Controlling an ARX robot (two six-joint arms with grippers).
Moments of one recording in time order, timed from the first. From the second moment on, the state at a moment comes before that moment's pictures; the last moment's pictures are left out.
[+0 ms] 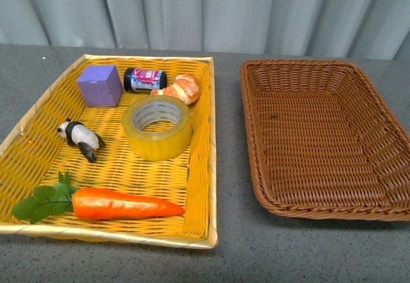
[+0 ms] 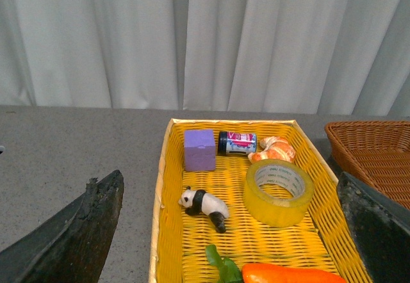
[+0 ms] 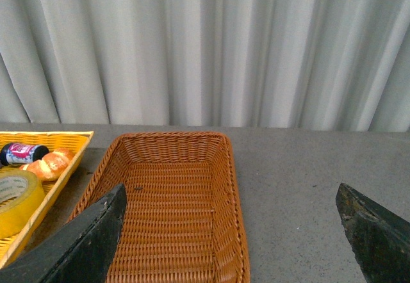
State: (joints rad) left arm 0.00 0.01 0.02 0.00 0.00 0.00; right arm 0.00 0.00 0.01 0.00 0.00 -0.01
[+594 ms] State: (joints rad) left arm 0.00 0.01 0.02 0.00 0.00 -0.01; right arm 0.00 0.00 0.01 0.00 0.00 -0.01
